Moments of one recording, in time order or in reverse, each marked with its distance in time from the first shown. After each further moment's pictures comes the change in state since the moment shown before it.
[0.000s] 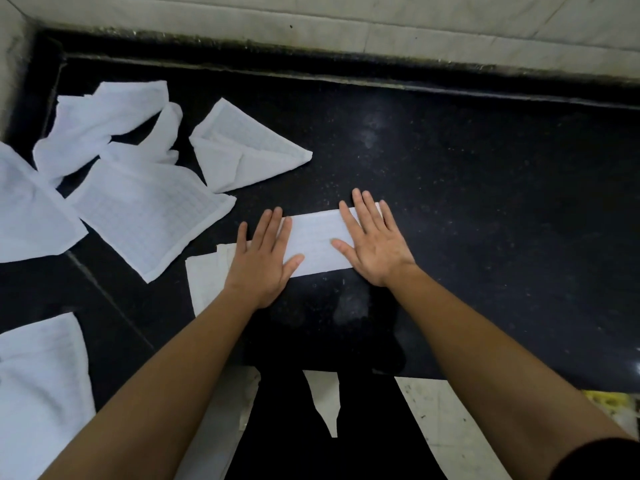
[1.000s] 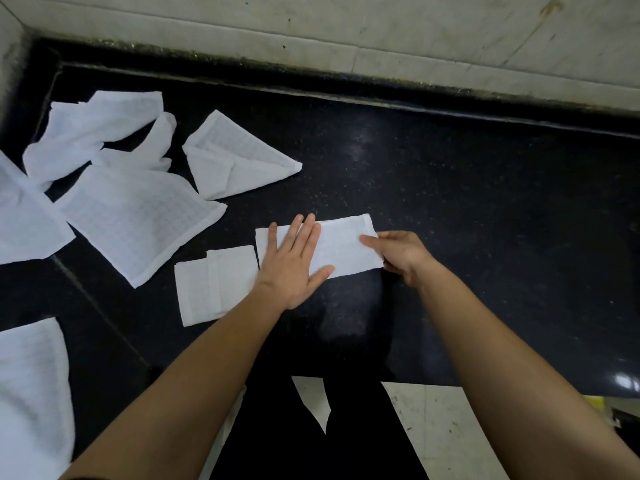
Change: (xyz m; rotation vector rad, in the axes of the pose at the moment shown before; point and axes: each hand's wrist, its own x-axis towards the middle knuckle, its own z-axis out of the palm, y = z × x) left_hand 0.023 0.061 -0.021 0.028 -0.047 0.099; right_hand -0.023 0.036 -0.049 1.449 -0.163 0.845
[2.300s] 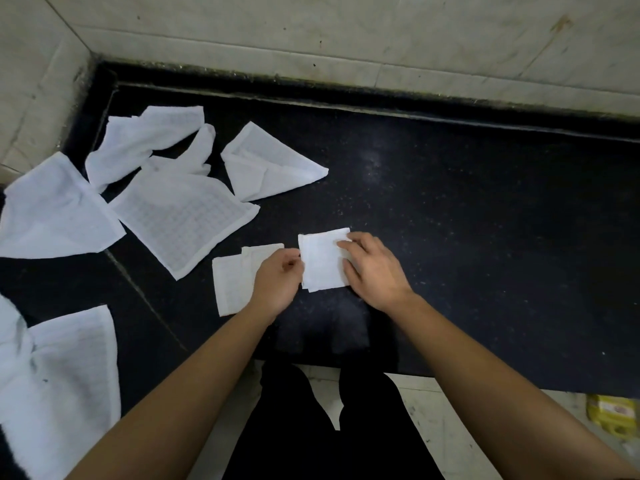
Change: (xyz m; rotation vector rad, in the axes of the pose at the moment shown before) left_hand -0.068 -0.029 -0.026 -1.284 0.121 -0.611; right_hand -0.039 0.037 0.070 -0.954 0.154 -0.979
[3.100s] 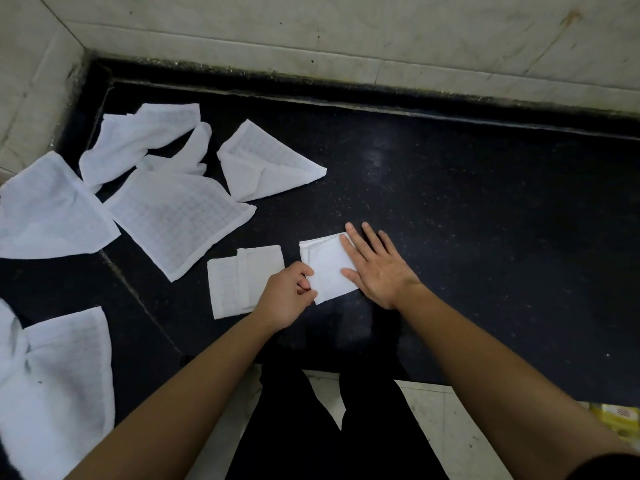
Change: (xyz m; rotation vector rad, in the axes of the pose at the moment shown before) left_hand -0.005 -0.012 0.010 0.282 -0.198 0.180; right_hand 0.014 0.039 0.009 -0.432 -0.341 -0.145
